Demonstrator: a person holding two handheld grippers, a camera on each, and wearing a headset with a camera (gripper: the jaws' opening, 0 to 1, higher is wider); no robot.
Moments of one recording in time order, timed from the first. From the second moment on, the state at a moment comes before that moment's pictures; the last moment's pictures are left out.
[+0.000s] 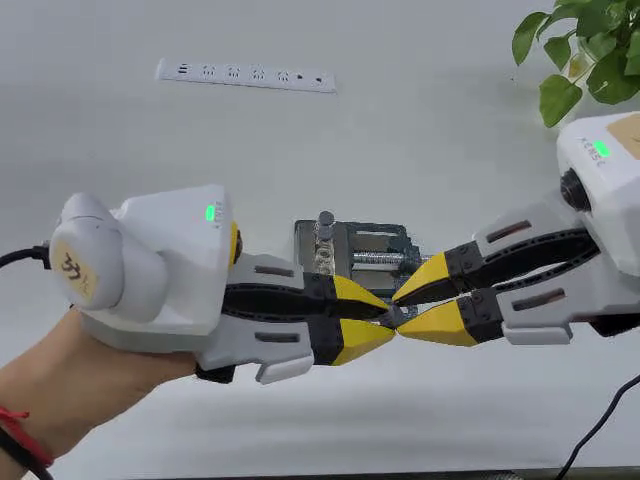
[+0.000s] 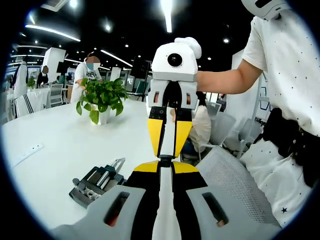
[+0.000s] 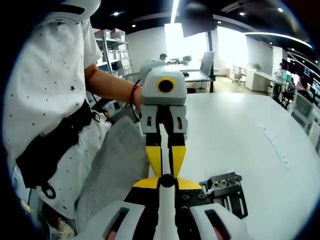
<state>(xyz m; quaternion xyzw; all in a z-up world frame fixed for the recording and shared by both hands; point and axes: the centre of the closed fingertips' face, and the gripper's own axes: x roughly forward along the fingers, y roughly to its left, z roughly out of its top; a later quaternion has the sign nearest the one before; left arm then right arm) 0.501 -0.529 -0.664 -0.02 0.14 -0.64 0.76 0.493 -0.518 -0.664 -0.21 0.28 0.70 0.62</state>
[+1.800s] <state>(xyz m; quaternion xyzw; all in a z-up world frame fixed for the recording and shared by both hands) 0.544 -0.426 -0.738 0.03 0.19 -0.49 0.85 0.612 -0.484 -0.740 -0.33 0.38 0.60 0.62</state>
